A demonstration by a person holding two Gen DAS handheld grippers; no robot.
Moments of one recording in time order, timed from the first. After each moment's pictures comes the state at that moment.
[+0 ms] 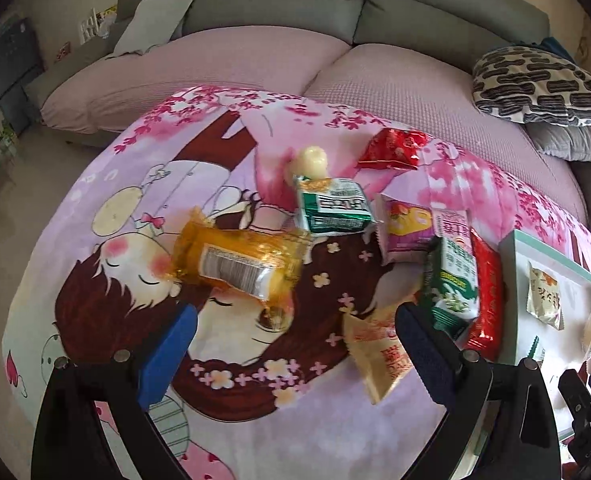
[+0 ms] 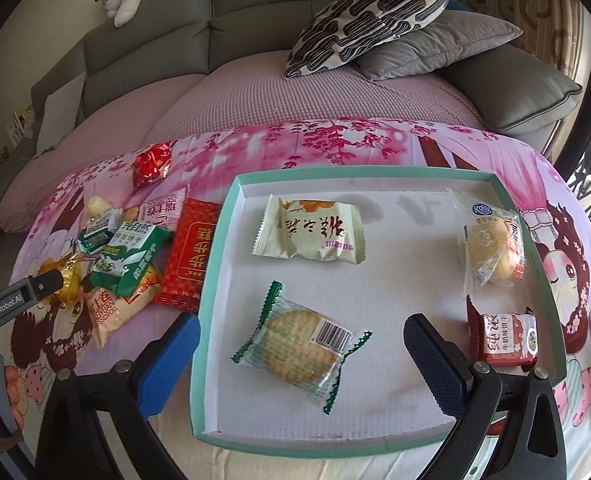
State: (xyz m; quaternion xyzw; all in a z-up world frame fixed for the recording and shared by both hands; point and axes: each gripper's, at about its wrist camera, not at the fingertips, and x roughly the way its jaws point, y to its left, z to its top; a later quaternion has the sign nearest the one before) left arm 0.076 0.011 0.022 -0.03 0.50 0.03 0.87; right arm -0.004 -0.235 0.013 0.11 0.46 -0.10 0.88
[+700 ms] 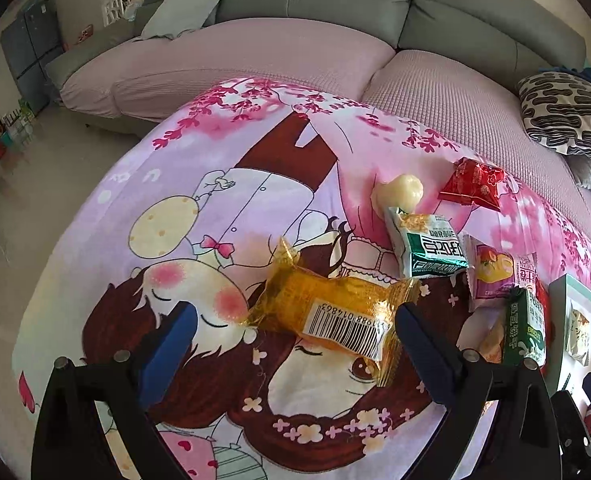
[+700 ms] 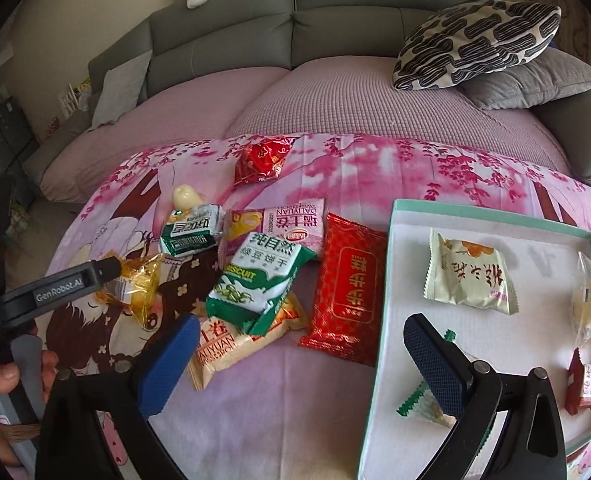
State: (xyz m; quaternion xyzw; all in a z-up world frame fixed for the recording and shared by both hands) left arm 0.115 0.074 0.009 -0.05 0.50 0.06 0.86; right arm 0.062 -0.143 0.017 0.09 0.44 -0.01 0.89
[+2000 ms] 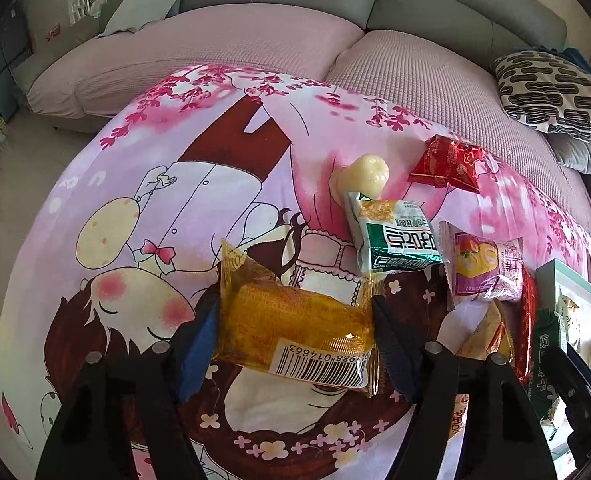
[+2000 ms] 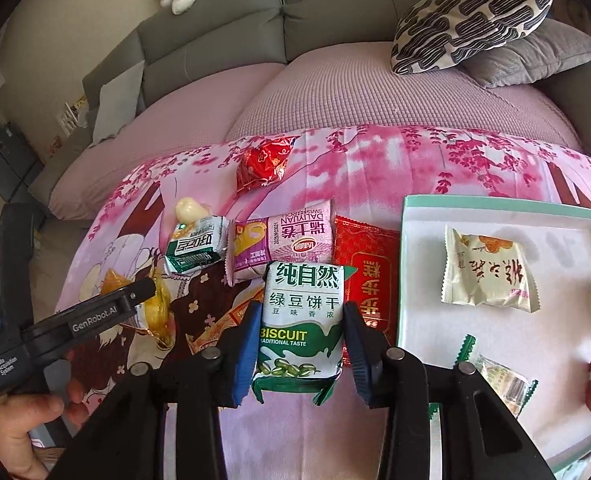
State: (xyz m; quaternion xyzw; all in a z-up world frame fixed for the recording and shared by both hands) left arm 0.130 0.052 -0.001 -0.04 0.52 0.01 0.85; right arm 0.061 -0.163 0.020 0.15 0.45 0.00 0.88
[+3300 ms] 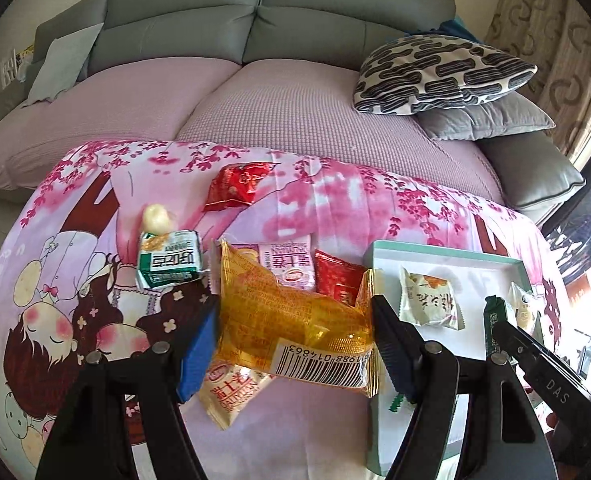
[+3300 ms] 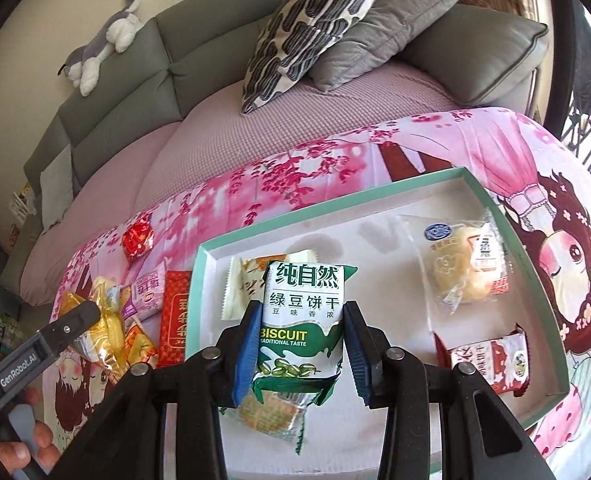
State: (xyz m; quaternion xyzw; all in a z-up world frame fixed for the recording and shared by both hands) left arm 0.082 -0.097 0.057 0.00 0.47 -0.14 0.87; right arm -0.004 -0.325 0.026 0.24 0.41 -0.13 0.87
